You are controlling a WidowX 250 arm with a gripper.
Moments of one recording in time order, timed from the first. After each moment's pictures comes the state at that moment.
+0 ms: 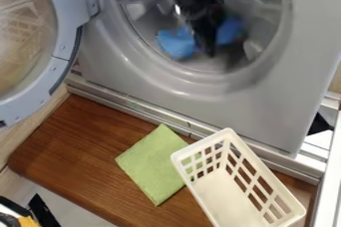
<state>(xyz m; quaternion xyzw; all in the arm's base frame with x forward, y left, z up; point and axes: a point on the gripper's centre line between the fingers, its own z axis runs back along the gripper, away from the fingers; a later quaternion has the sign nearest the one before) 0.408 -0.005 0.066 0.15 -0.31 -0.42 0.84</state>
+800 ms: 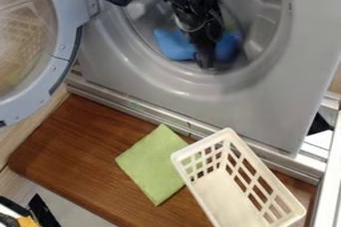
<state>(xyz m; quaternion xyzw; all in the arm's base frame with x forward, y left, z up) 0.405 0.001 0.052 0.15 -0.28 -0.39 0.86</state>
